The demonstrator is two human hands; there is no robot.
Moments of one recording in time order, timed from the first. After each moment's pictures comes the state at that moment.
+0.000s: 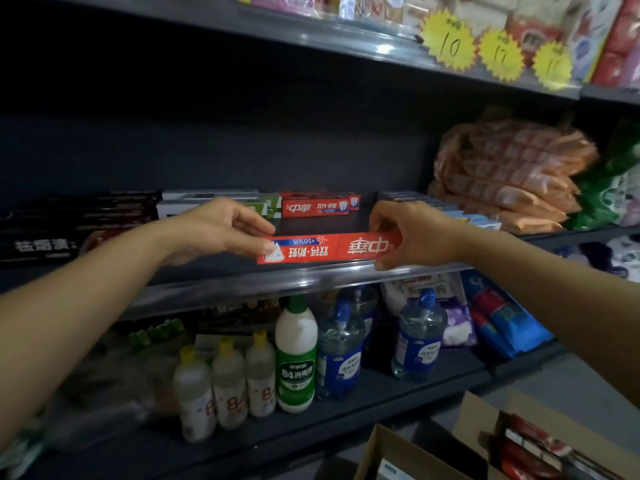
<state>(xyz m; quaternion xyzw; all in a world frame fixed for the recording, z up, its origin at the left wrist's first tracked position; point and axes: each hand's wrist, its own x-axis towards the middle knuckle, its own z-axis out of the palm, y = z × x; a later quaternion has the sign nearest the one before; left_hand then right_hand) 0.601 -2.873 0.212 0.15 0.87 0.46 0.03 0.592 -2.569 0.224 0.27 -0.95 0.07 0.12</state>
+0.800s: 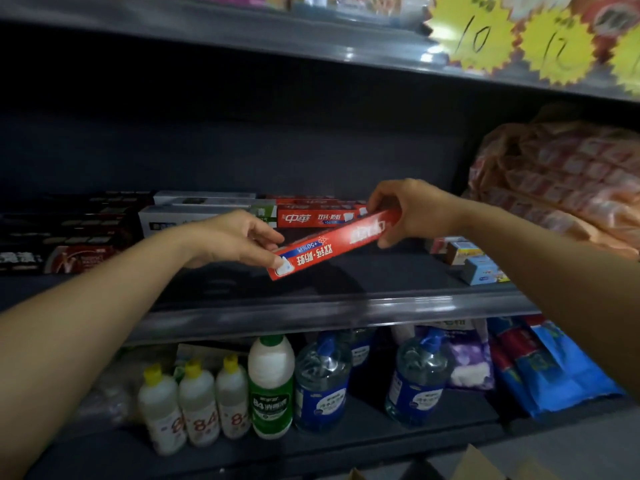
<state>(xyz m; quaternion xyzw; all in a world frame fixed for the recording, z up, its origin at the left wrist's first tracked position) 0.520 -2.803 0.234 0.04 0.90 0.42 0.09 0.447 -2.522 0.277 0.30 -0.94 0.14 0.05</state>
